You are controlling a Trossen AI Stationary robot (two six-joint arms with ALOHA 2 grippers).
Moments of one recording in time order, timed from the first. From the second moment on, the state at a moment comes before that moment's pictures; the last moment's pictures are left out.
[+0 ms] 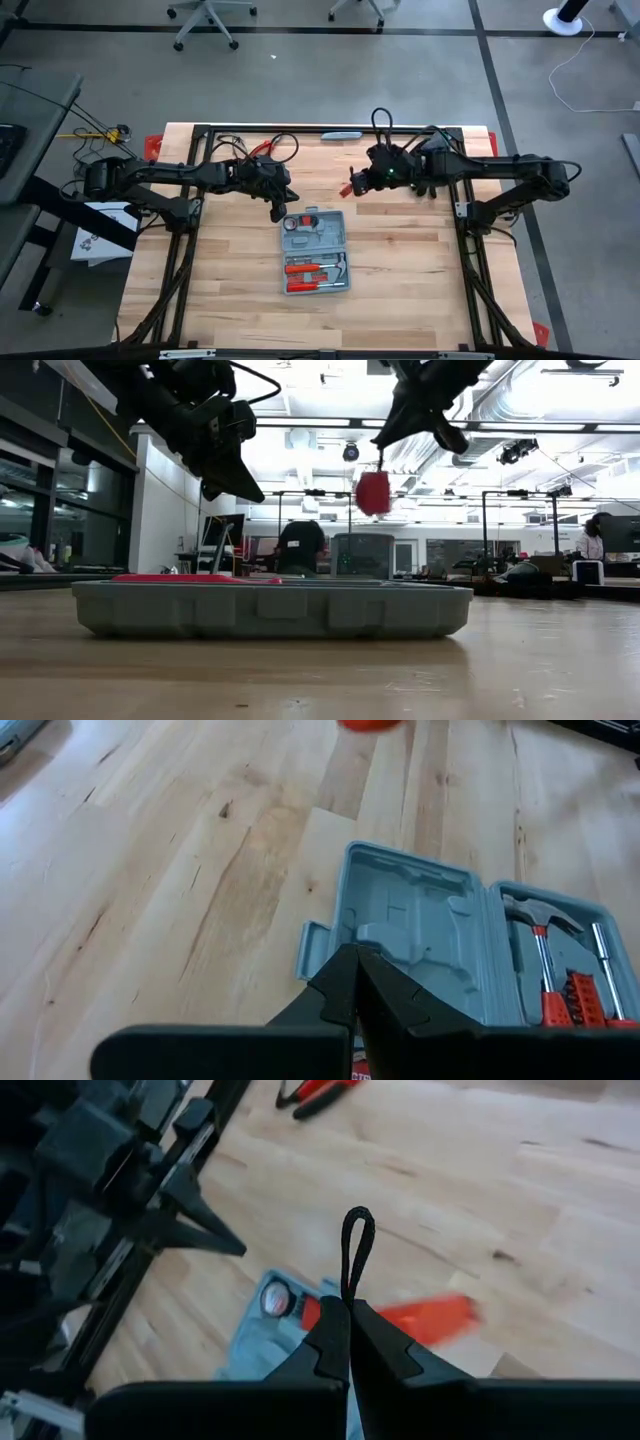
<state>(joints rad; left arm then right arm) 0.21 1.29 0.71 -0.12 0.12 -0.17 -0.11 1.36 1.13 -0.48 0.14 0.92</state>
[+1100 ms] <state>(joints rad) 0.21 1.29 0.71 -0.12 0.08 -0.17 0.02 1.48 1.13 -0.43 0.07 1.00</state>
